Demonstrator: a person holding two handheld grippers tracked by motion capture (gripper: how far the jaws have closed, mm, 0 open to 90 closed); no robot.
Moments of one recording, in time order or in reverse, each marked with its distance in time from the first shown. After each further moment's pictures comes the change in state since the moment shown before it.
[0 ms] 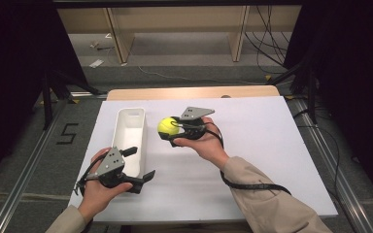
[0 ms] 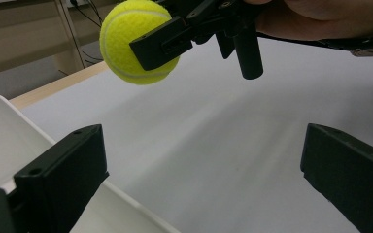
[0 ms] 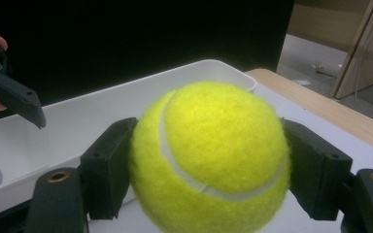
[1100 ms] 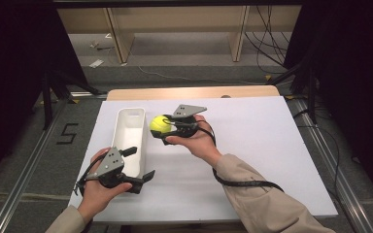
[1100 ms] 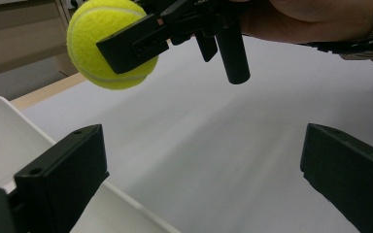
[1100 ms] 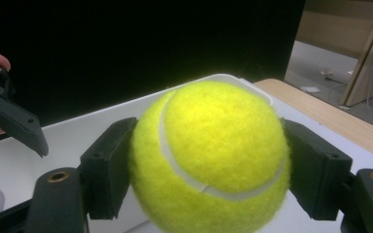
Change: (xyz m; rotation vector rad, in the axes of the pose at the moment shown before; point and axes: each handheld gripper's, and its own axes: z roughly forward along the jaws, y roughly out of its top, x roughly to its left) left arm 0.000 0.000 -0.001 -0.003 0.000 0.002; right arm 0.006 0.011 0.019 -0.026 0.029 0.005
